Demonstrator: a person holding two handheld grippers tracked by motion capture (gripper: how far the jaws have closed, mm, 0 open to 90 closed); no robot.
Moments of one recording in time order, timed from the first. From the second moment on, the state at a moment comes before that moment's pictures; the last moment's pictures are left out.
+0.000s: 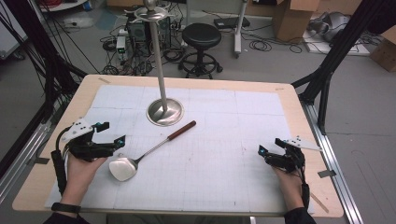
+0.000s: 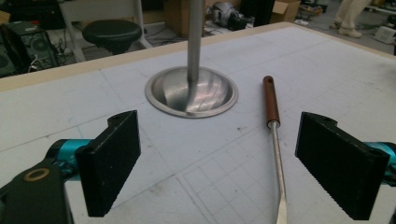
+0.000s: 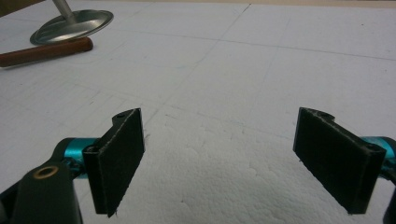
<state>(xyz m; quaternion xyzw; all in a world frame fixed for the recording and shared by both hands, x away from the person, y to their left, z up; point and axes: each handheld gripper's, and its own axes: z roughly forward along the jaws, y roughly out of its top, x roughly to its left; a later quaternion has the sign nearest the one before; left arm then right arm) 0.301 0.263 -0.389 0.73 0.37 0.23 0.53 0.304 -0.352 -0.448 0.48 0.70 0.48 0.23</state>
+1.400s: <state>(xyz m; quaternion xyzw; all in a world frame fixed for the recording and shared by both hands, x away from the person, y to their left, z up) 0.347 0.170 -0.421 0.85 0.32 0.16 0.40 0.306 -0.352 -0.448 0.48 0.70 0.48 0.22</state>
